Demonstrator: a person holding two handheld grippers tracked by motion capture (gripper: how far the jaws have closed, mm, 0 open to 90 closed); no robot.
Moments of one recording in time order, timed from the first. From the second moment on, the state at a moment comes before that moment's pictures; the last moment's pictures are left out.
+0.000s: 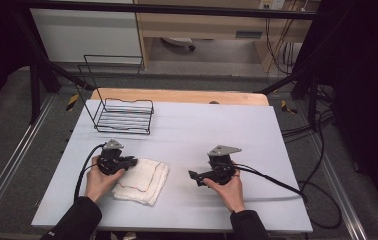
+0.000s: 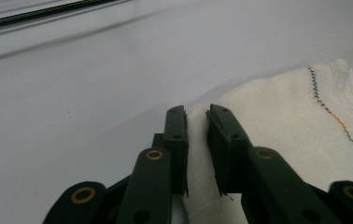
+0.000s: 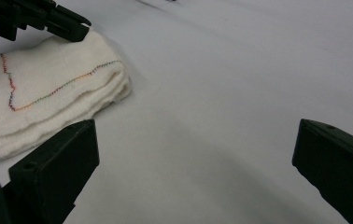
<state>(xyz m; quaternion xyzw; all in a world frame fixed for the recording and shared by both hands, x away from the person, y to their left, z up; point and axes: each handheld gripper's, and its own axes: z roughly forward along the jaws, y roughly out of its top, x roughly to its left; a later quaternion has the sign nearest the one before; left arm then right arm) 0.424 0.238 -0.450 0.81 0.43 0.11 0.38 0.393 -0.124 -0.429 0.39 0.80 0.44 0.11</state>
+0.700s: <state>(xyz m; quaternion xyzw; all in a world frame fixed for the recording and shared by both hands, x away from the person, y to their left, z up) 0.424 0.239 -0.450 0.81 0.43 0.11 0.38 0.418 -0.032 -0.442 0.39 0.81 0.42 0.09</state>
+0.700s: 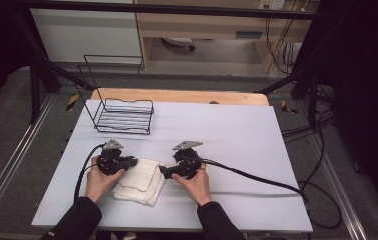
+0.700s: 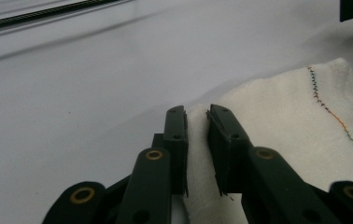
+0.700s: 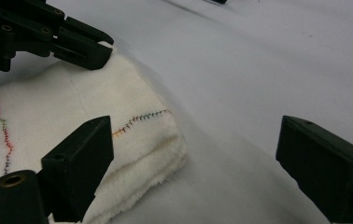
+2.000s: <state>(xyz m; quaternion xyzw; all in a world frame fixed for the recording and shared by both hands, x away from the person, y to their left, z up) 0.424 0.242 -0.449 0.81 0.43 0.10 0.39 0.418 -0.013 -0.452 0.44 0.80 0.41 0.02</state>
